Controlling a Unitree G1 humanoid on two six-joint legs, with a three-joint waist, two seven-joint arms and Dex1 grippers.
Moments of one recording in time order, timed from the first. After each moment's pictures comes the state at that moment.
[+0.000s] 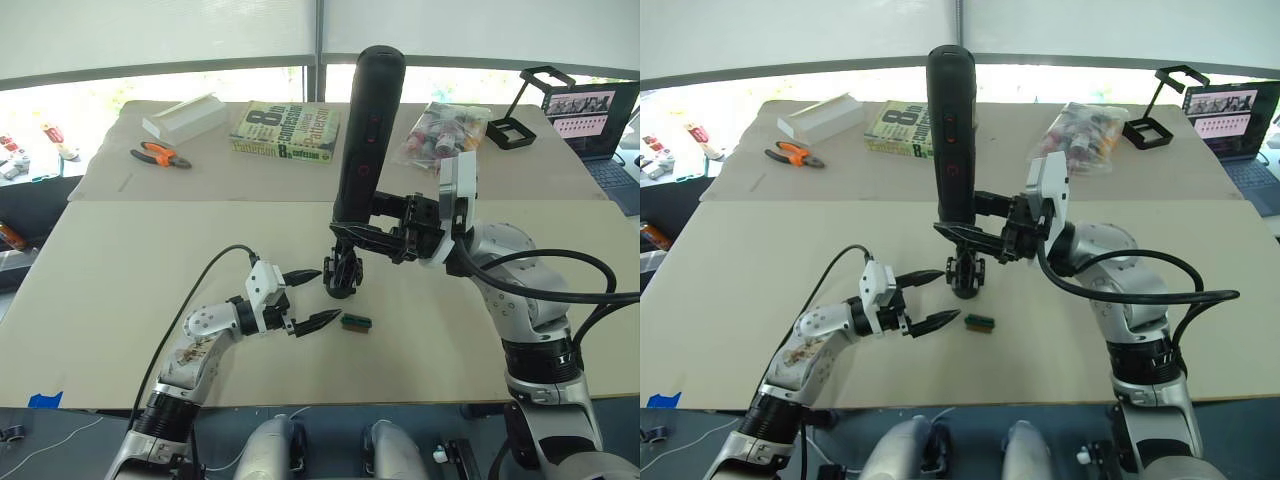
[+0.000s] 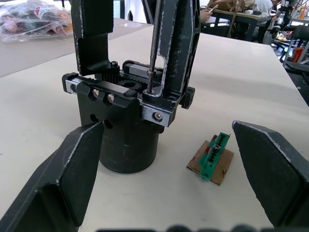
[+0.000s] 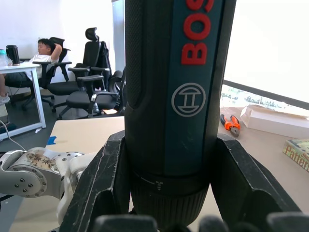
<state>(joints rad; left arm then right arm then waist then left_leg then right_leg) -0.25 0.36 -0.15 0.00 -0.35 0.09 -0.96 -0.59 -0.44 0.02 -0.23 0.61 0.42 0.96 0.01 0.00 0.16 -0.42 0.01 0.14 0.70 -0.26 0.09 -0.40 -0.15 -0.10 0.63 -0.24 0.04</state>
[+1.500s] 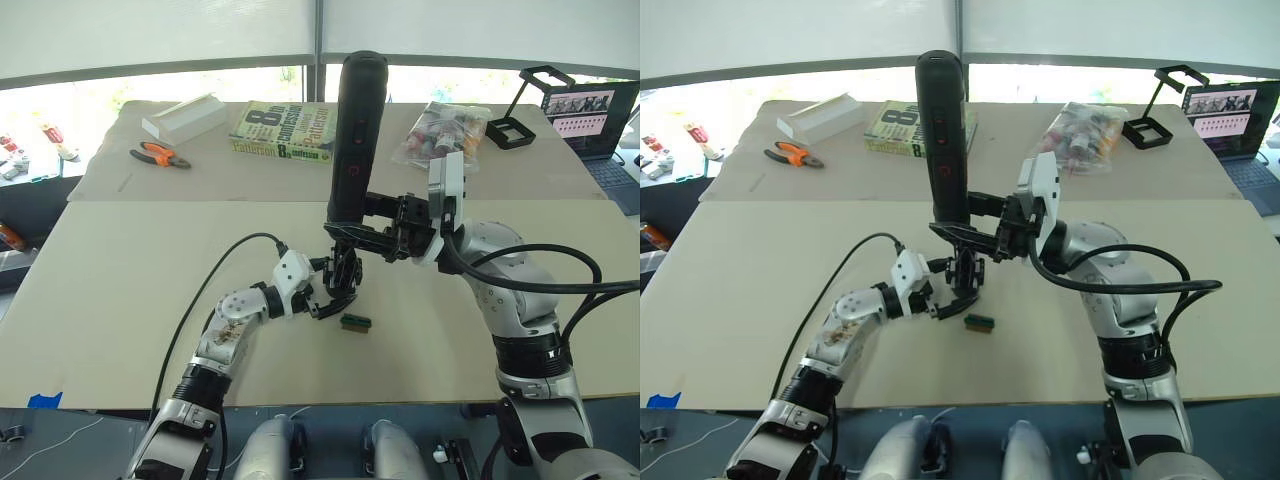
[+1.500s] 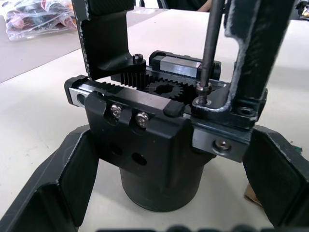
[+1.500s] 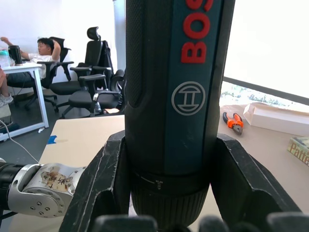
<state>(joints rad) -0.42 0.24 -0.19 0.27 -0.16 -0.02 -0.86 -0.61 -0.40 0.02 -0.18 0.57 0.41 0.98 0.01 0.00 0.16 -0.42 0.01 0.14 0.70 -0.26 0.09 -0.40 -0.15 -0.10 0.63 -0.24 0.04</state>
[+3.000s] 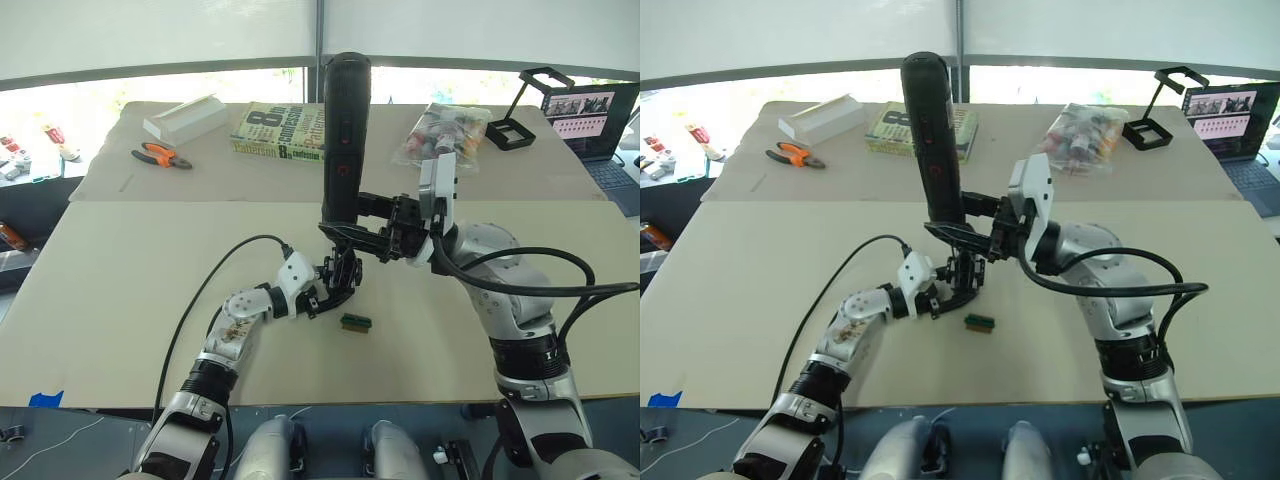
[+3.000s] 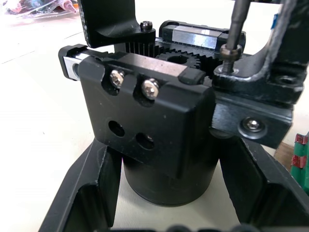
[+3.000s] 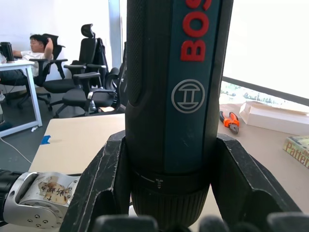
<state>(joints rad) -0.45 0.21 -0.20 0.37 -0.14 -0.06 -0.87 -0.61 -0.40 0.06 -0.20 0.55 0.41 0.91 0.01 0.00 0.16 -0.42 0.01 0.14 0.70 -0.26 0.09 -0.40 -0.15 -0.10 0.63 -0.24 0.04</state>
